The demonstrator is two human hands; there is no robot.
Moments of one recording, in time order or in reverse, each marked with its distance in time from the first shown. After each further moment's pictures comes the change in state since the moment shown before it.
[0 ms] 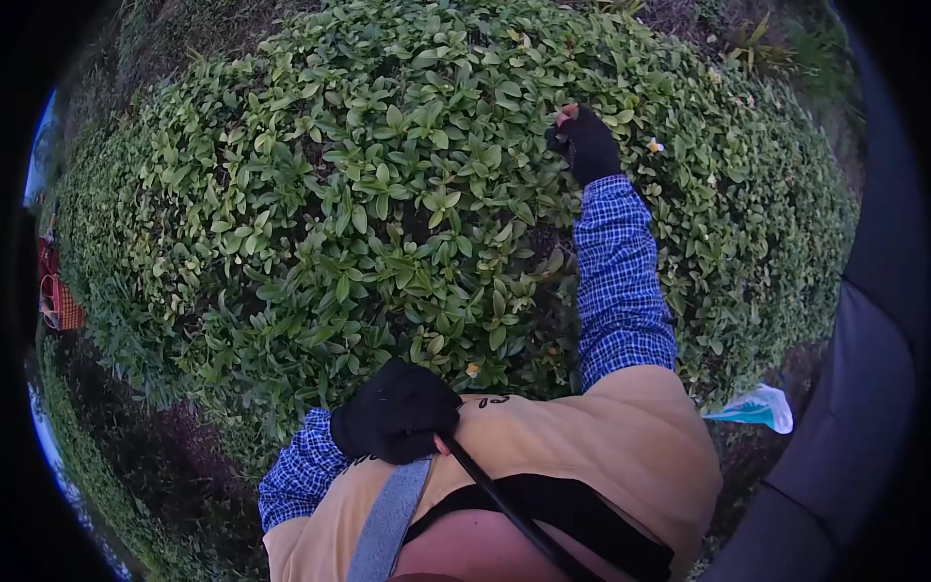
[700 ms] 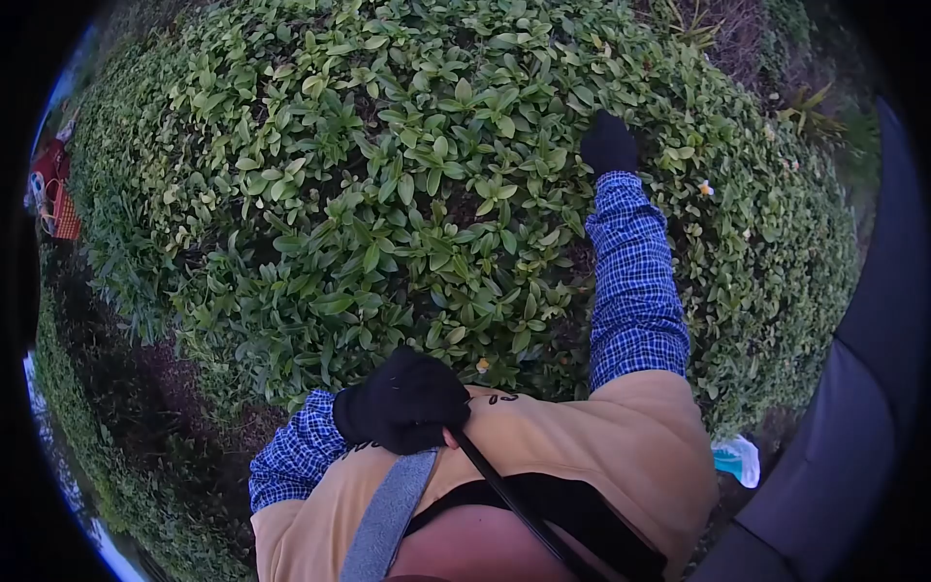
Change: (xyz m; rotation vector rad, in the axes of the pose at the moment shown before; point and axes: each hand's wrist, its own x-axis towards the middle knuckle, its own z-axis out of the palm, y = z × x) left_hand -0.026 -0.005 0.002 -0.005 0.079 -0.090; right_hand 0.052 0.037 0.038 -1.500 -0.009 -0.423
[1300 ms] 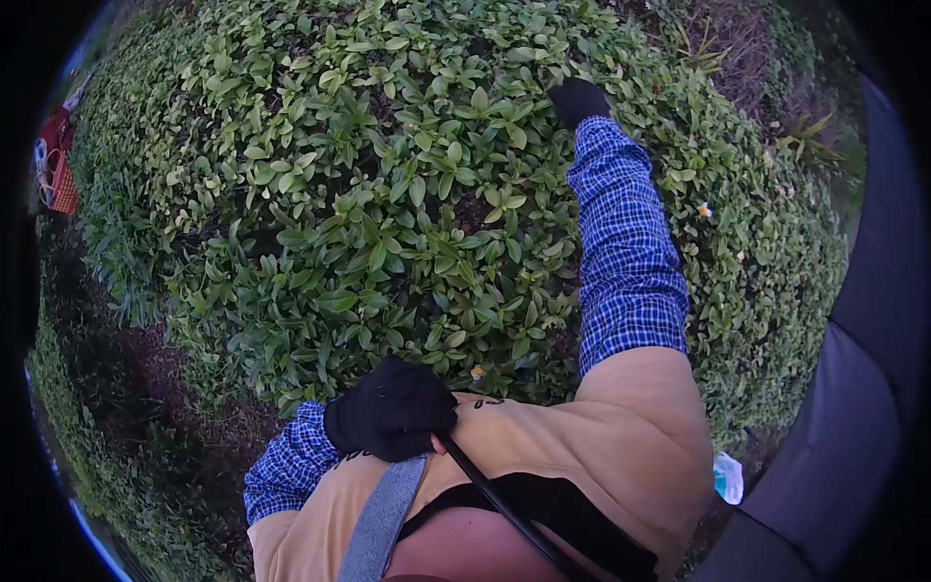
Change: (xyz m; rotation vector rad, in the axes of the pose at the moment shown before) left_hand -0.015 0.008 -0.003 -0.042 0.077 -0.019; right_hand 0.068 -0.081 -0.031 -0.270 -0.263 -0.316
